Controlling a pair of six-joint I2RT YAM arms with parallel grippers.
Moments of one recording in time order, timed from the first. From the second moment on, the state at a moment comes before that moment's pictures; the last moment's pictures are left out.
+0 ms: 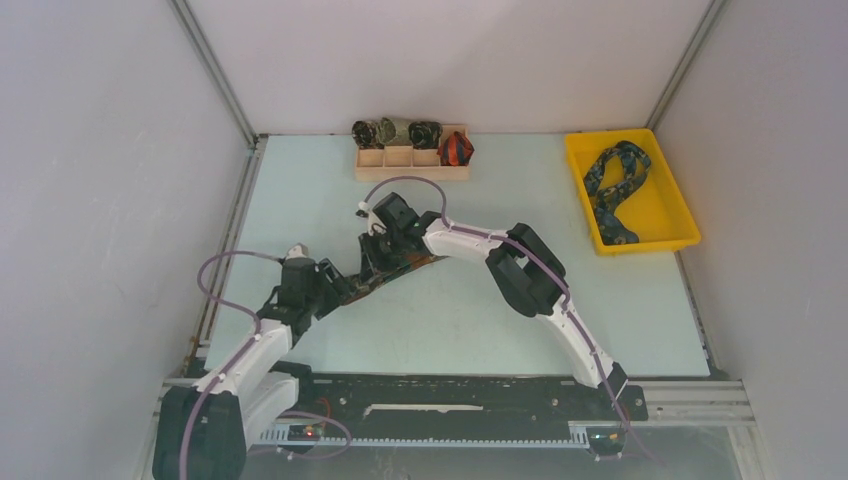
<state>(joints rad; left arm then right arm) -0.14 0.91 0.29 -0.17 0.03 -0.73 0.89 2.37 1.83 -0.32 -0.57 0.56</state>
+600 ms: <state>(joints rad) -0.13 1.02 0.31 -0.07 0.06 -0.73 0.87 2.38 1.82 -0.31 -0.58 0.56</state>
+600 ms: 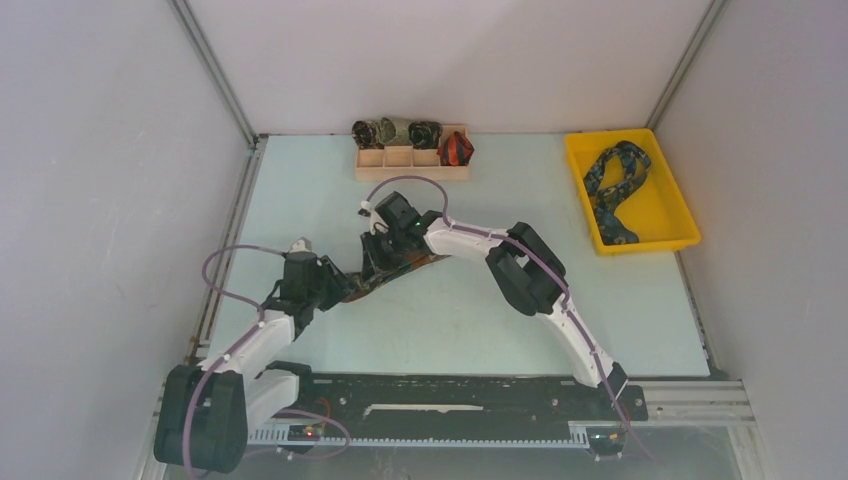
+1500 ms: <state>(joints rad) -0.13 1.08 0.36 -0.06 0.15 -0.69 0.66 2.38 1.81 -0.31 -0.56 0.55</state>
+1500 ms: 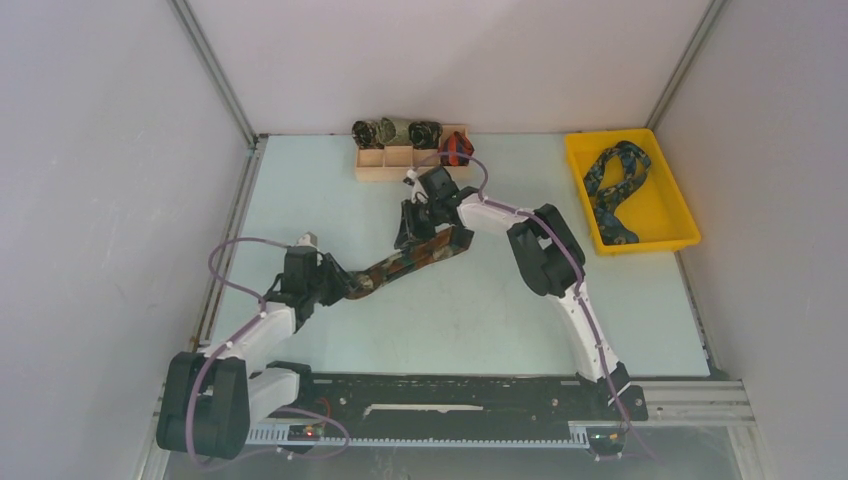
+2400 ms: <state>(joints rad) -0.28 1.14 0.46 -0.15 0.19 -0.64 0.66 2.02 1.29 -0.21 -0.36 0.59</state>
